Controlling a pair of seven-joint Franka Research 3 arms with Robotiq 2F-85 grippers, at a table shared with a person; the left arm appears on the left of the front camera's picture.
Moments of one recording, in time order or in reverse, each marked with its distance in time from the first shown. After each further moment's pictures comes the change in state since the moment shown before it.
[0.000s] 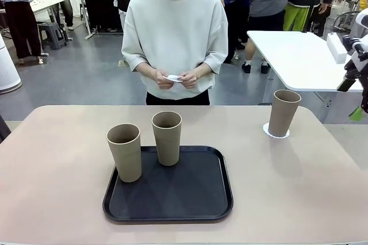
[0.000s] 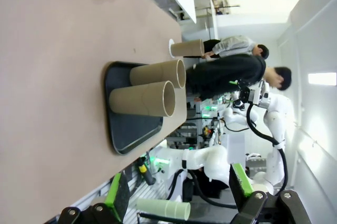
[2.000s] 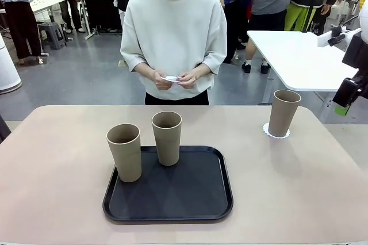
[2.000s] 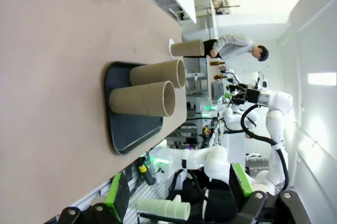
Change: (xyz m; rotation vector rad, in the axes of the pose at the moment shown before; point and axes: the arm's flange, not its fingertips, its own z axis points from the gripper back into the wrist) left arm 0.000 0.000 0.000 0.000 0.000 0.000; right arm 0.021 -0.006 -0.007 -0.074 0.220 -0.899
